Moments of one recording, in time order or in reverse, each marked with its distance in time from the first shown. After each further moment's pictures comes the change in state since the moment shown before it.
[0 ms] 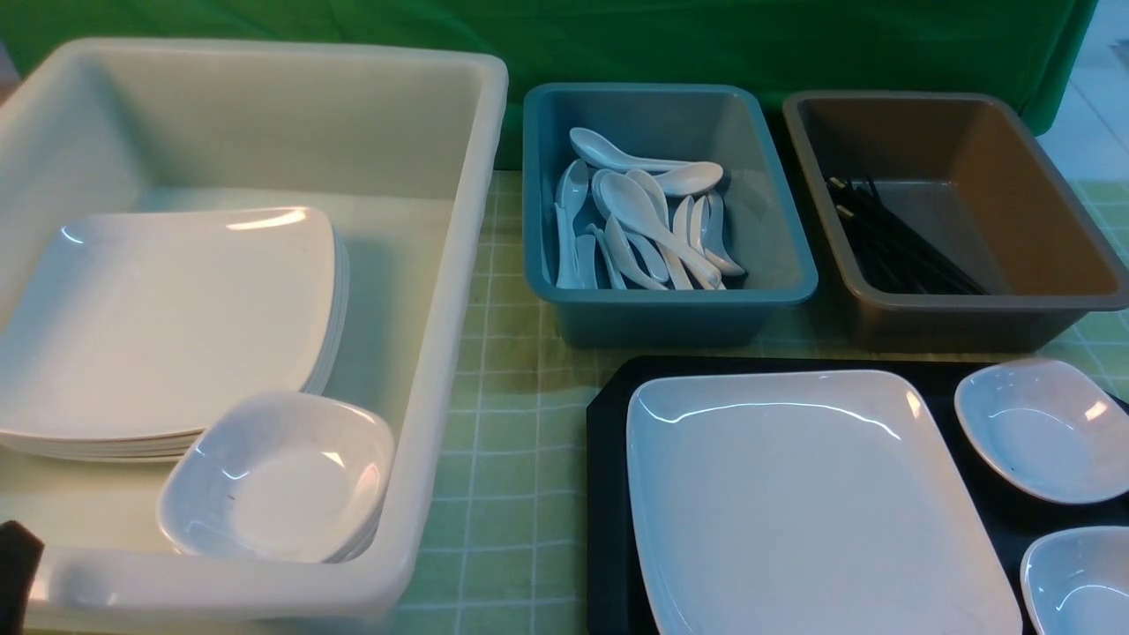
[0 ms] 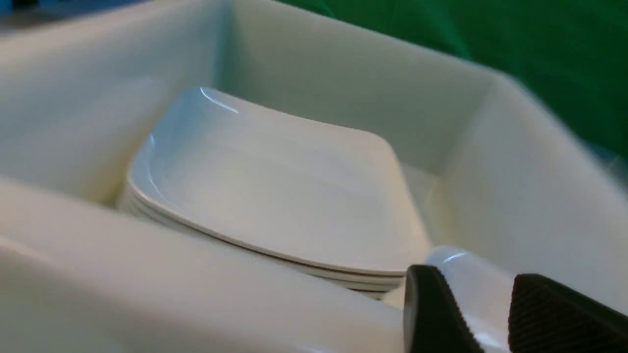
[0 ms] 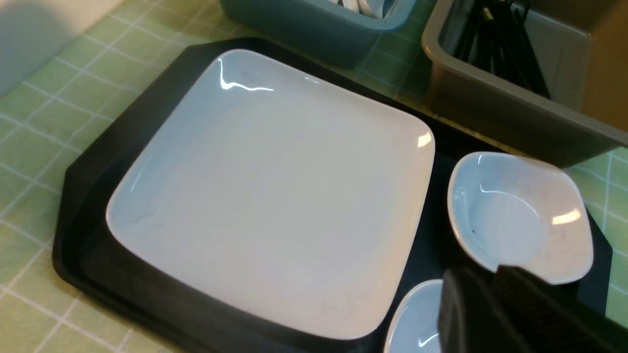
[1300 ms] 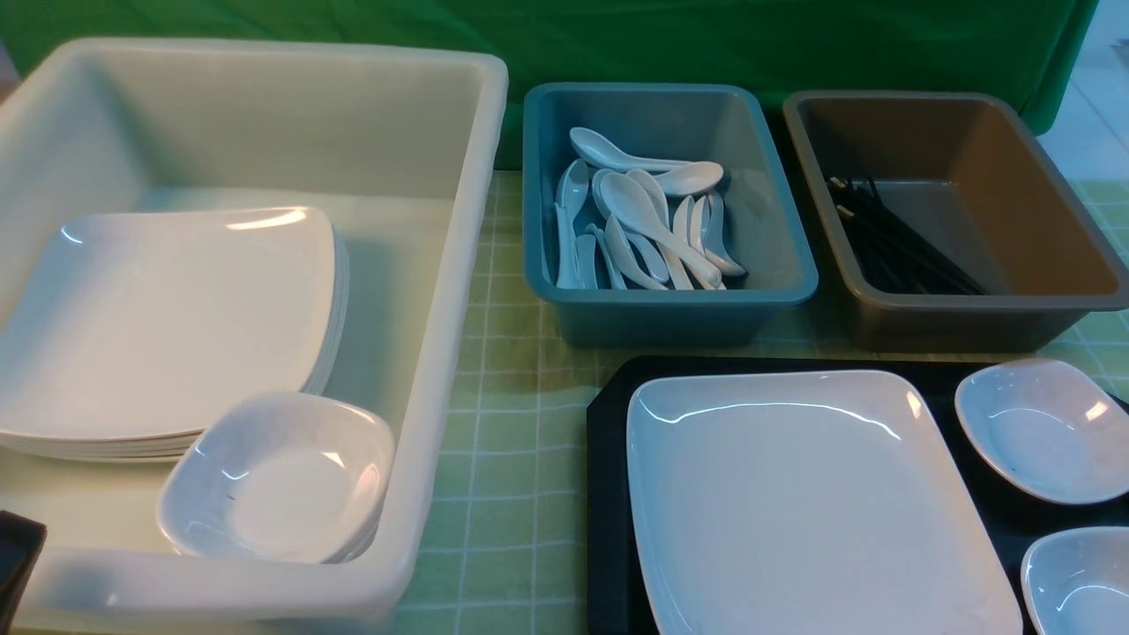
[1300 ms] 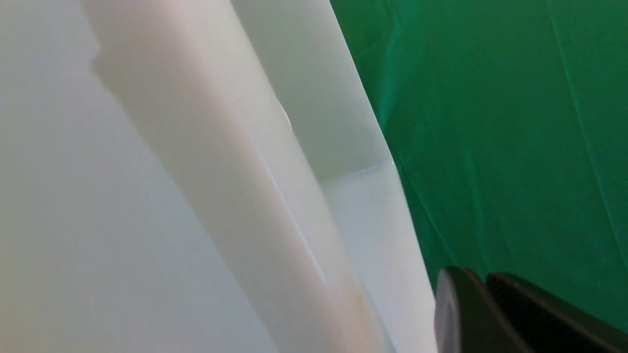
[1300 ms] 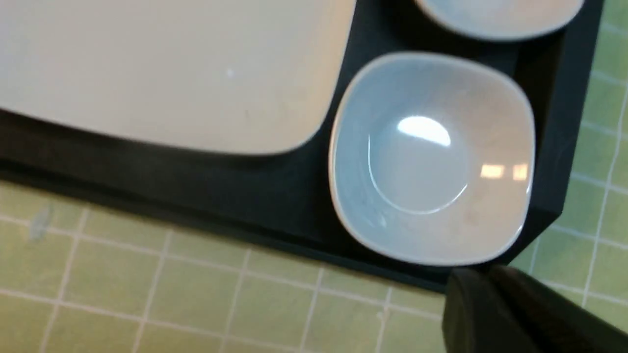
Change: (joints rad) right arm 0.000 0.314 0.000 -0.174 0.260 0.234; left arm 0.000 0.001 0.007 -0.339 -0.012 -0.223
